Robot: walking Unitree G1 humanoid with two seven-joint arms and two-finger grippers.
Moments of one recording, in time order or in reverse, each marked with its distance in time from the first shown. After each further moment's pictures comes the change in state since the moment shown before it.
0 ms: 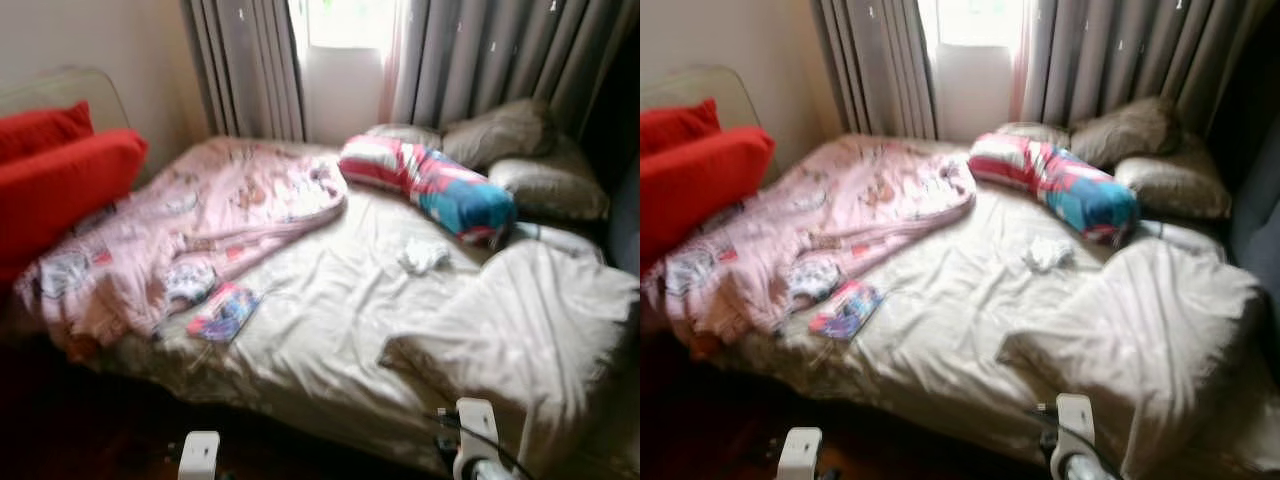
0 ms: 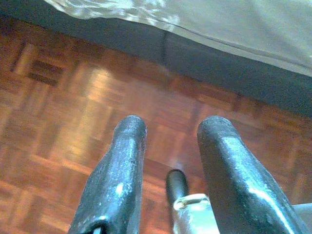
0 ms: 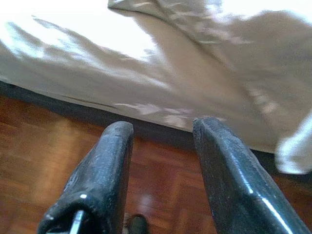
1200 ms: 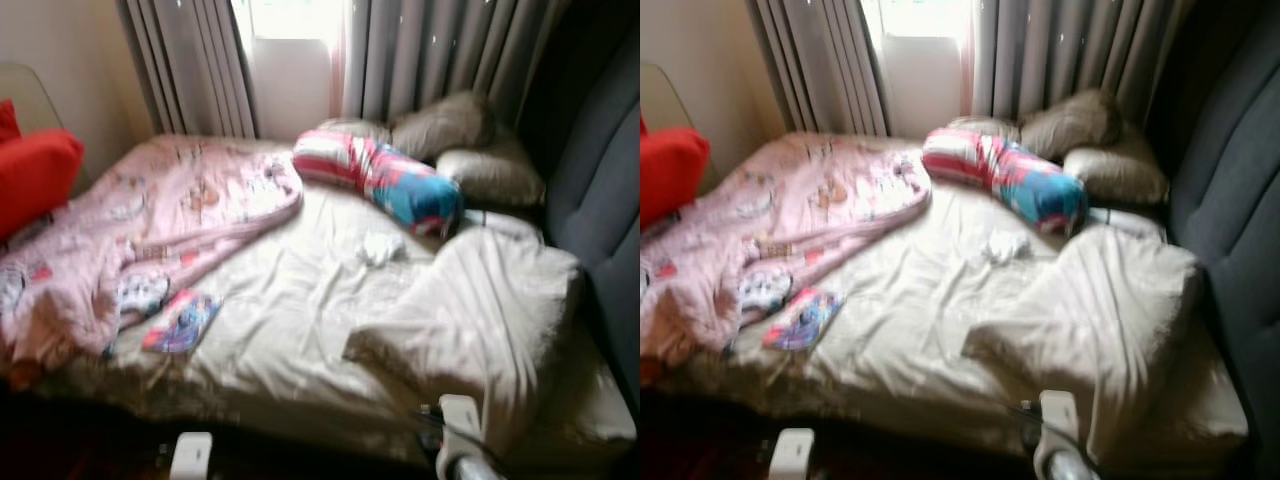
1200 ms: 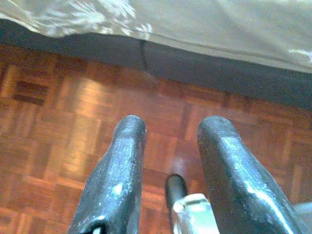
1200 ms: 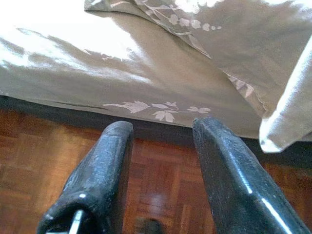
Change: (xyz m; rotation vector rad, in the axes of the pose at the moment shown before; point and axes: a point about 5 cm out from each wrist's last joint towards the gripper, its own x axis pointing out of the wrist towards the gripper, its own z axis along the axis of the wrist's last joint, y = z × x) left arm -0.001 0.012 0.001 0.011 -0.007 0.029; right arm 0.001 0.017 0.001 0.006 -0.012 0.039
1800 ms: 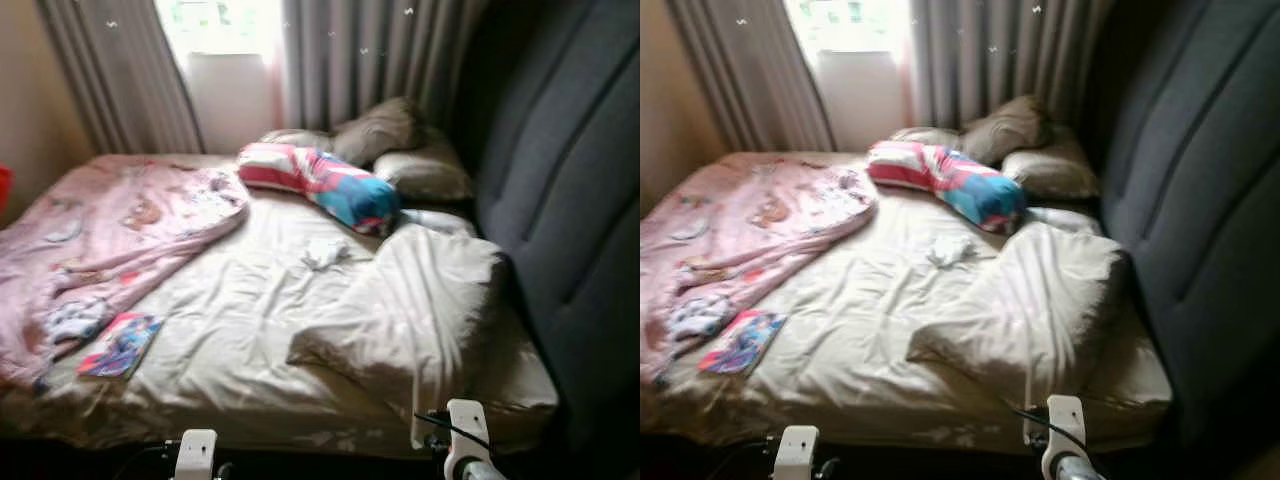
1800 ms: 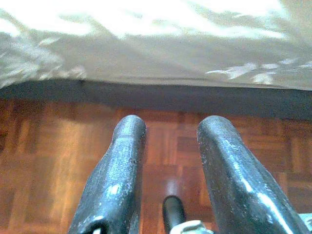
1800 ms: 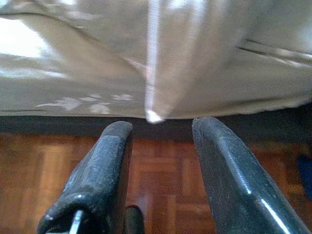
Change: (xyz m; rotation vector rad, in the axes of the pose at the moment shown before) left arm -0.001 -0.010 0.005 -0.003 -0.084 -0.042; right arm -0.001 -0.012 0.000 -0.012 0.006 -0.027
